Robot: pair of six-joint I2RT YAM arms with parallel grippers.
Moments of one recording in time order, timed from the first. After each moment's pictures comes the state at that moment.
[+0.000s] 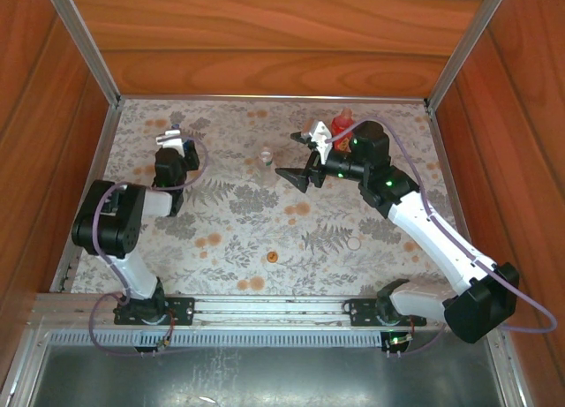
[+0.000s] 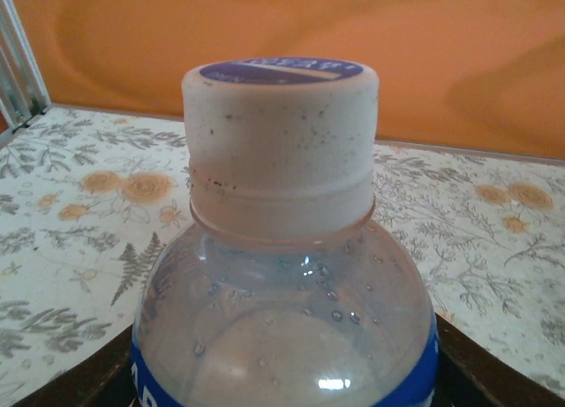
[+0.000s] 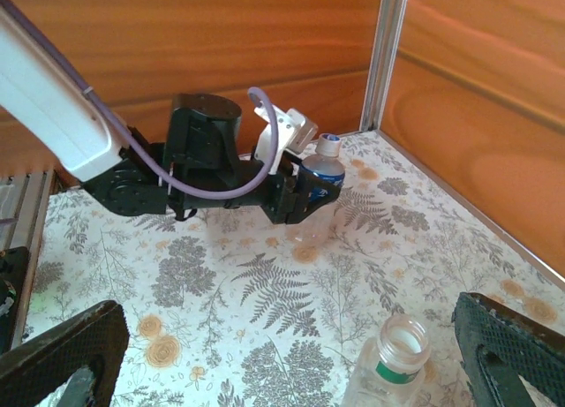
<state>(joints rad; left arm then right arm) -0.16 1.76 0.64 0.88 -0.17 -0.16 0.57 1.20 1.08 -0.15 -0.65 -0.25</state>
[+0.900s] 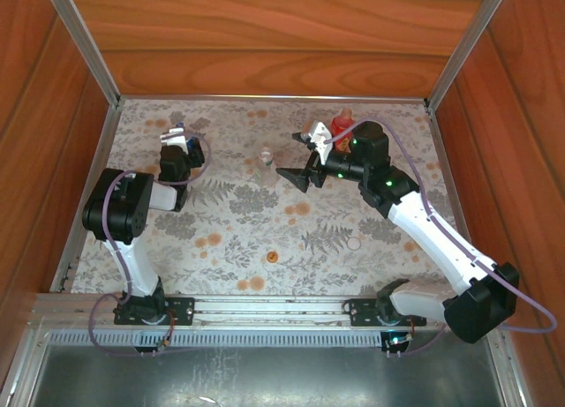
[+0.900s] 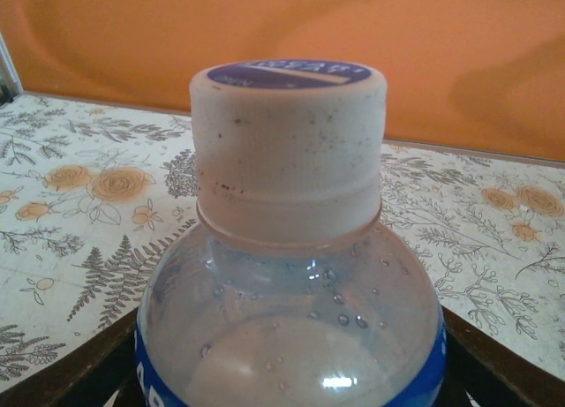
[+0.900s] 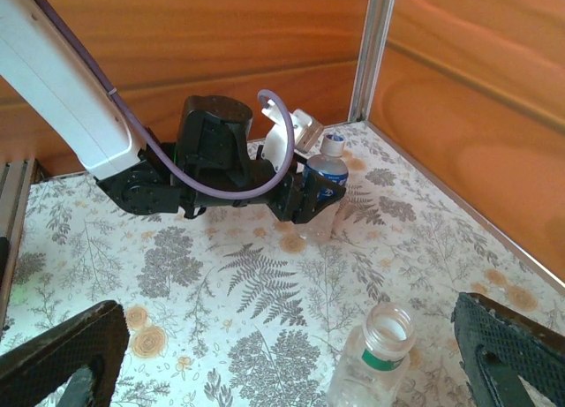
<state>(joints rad) -0.16 1.87 0.70 0.93 -0.18 -0.18 0.57 1.20 1.08 -0.17 -0.62 -0.28</state>
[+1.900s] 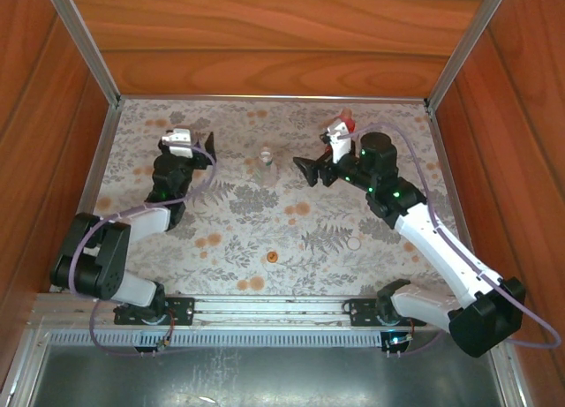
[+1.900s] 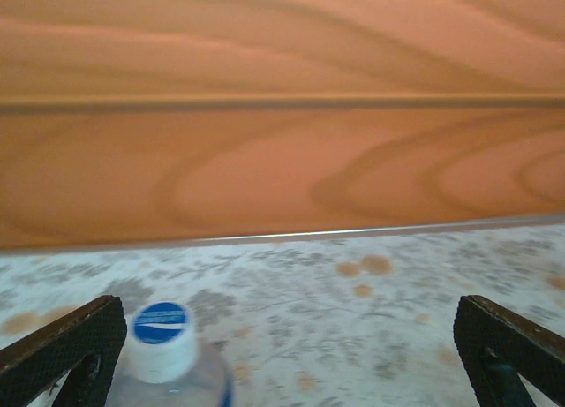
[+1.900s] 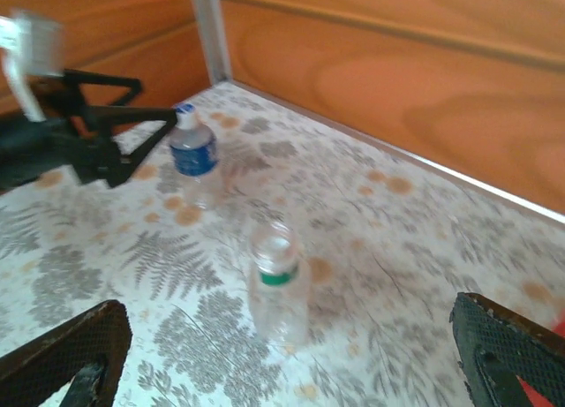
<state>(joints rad) -0.32 1.43 0.54 0.87 -0.09 -0.04 0.52 1.10 0.95 -0.18 -0.26 -0.04</state>
